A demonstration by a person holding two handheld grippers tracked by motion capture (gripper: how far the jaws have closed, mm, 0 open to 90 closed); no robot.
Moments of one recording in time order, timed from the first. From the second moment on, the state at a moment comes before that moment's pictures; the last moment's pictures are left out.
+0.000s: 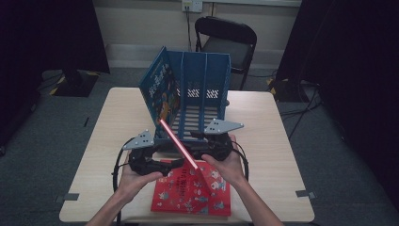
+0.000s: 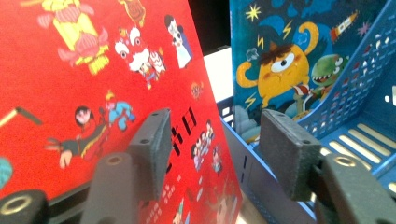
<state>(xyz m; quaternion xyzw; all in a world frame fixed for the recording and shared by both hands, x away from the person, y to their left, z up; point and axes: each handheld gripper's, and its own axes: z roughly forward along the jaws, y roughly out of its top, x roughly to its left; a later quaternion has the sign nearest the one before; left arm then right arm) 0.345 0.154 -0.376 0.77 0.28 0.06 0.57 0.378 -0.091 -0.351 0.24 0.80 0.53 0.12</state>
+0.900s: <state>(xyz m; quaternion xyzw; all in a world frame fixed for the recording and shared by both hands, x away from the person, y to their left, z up) 0.346 0.161 -0.381 0.77 0.29 0.06 0.56 0.314 -0.164 -0.362 0.27 0.79 0.53 0.13</state>
